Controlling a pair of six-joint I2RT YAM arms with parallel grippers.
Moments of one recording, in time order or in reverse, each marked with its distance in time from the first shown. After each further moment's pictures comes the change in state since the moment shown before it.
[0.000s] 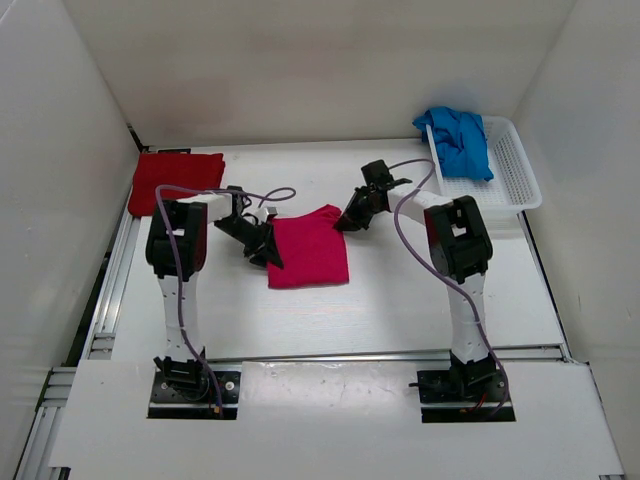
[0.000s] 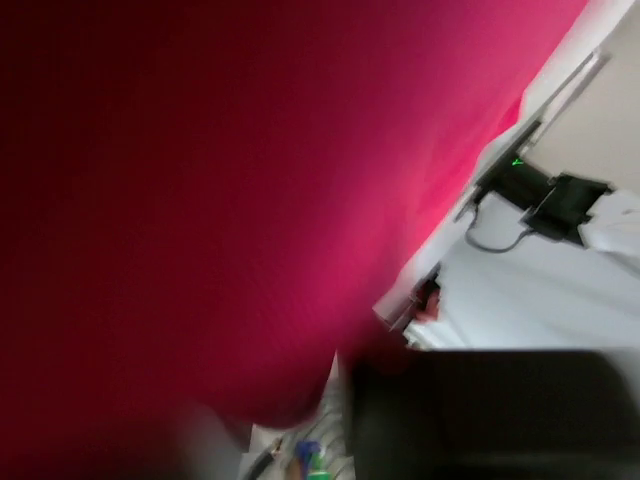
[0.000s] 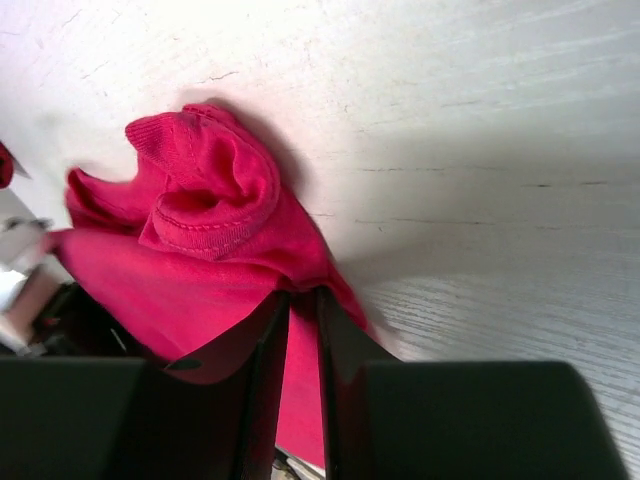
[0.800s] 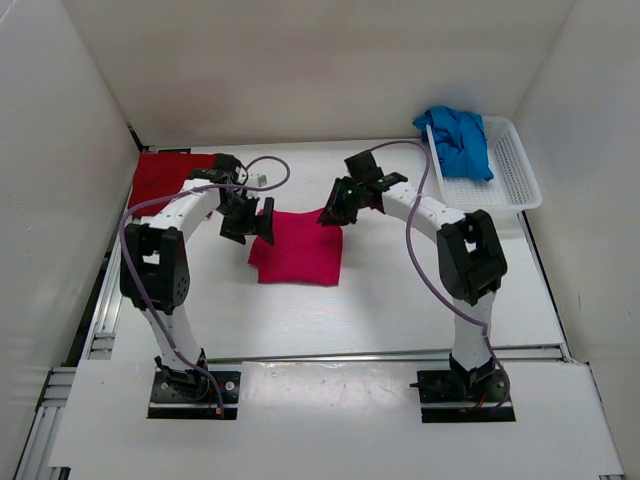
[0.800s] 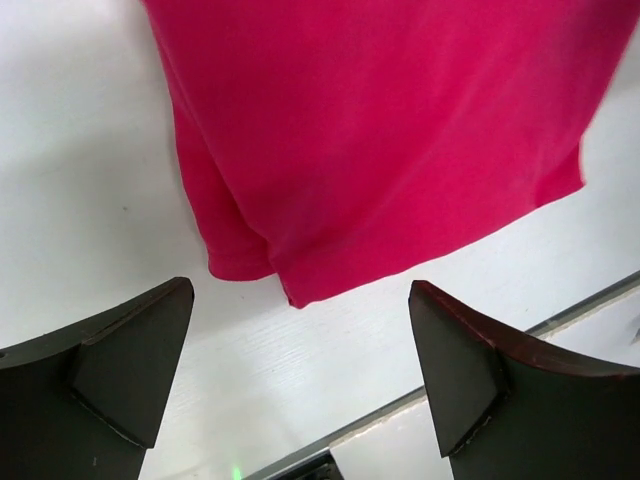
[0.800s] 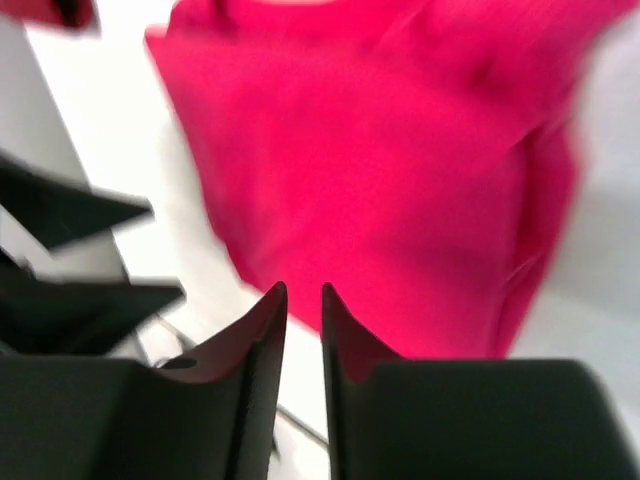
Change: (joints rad) left arm -0.035 -0.319 0.038 0.000 -0.446 0.036; right arm 0.138 -0.238 -0.044 -0.034 0.045 -0.088
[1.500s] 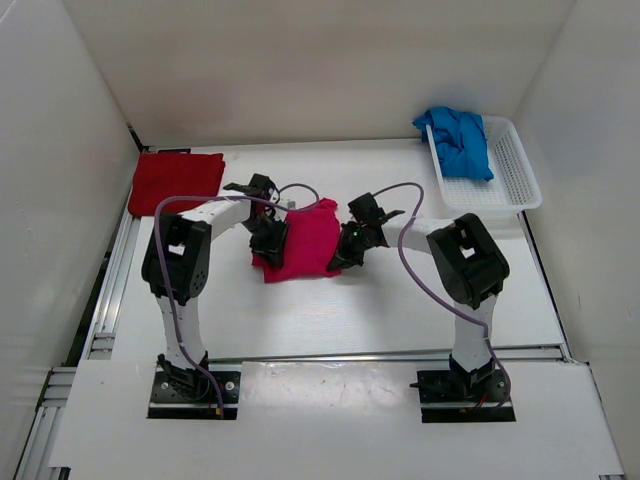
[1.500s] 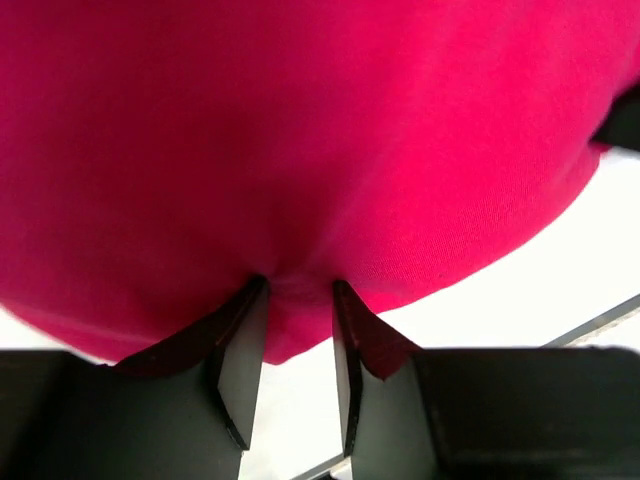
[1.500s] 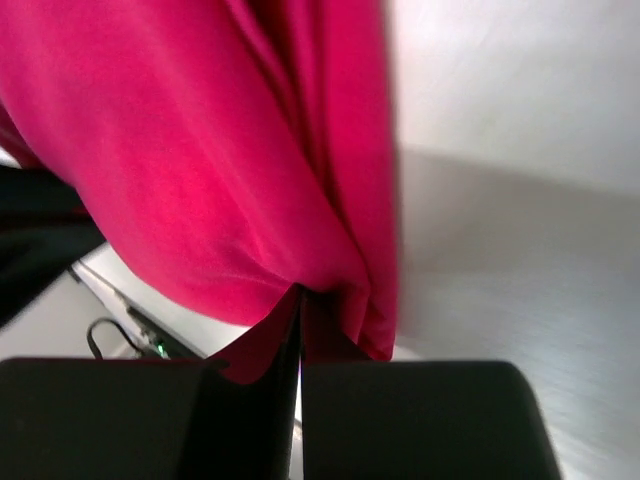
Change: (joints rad) left arm -0.162 0.137 -0.058 0.069 -0.023 -0.002; right arm 0.006 -0.010 -0.356 0.154 -0.085 0.023
